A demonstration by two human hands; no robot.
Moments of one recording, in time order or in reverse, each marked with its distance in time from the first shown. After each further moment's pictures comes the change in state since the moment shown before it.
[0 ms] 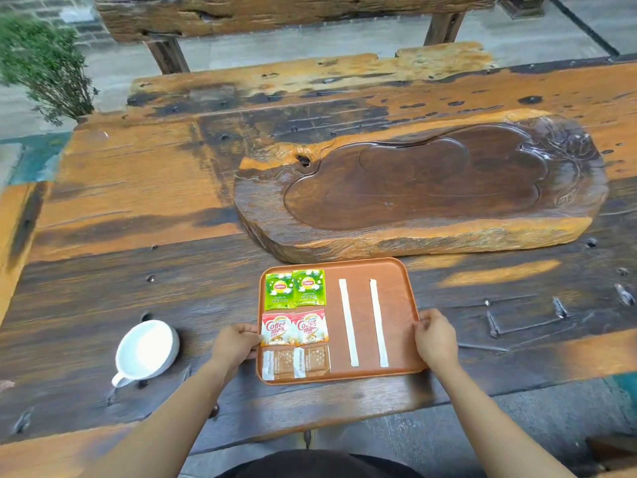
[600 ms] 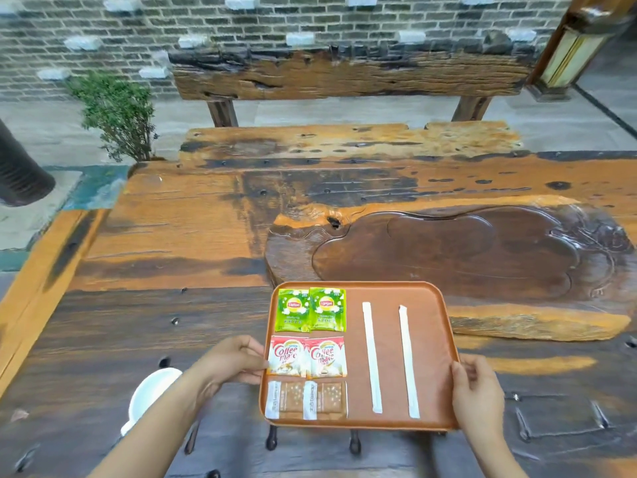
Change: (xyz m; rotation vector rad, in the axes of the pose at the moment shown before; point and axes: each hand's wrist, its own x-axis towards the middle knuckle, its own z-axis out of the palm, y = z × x) left_hand -0.013 0.080 -0.062 -0.069 -0.300 0.117; right_hand 0.008 -0.049 -0.043 0.304 0.221 -0.227
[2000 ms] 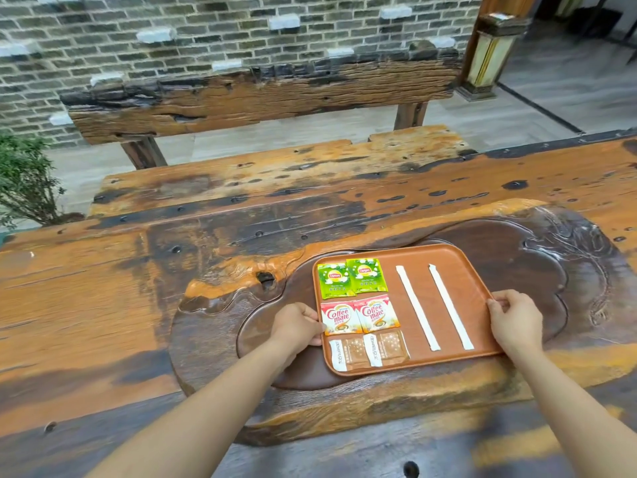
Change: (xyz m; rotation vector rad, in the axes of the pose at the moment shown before) left_hand 0.204 0.164 0.171 0.242 0.141 0.201; right_hand 0.279 0.036 -0.012 -0.258 0.203 -0.001
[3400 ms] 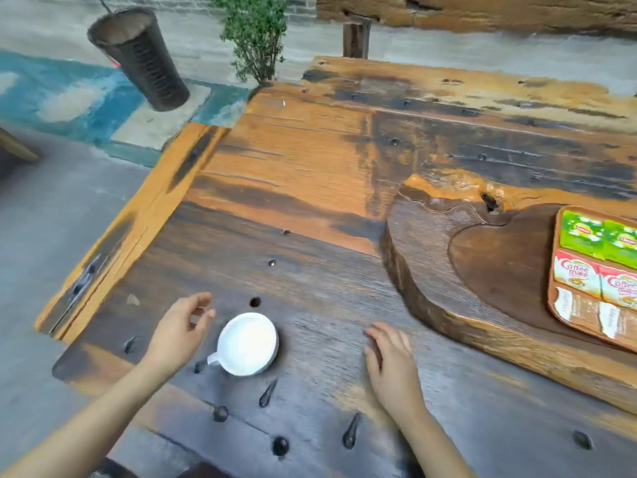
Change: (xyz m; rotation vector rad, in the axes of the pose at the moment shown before) left_hand -0.260 -0.299 -0.289 0.370 0.663 -0.191; right_hand -0.392 -0.149 0.136 -0.009 -0.903 -0.720
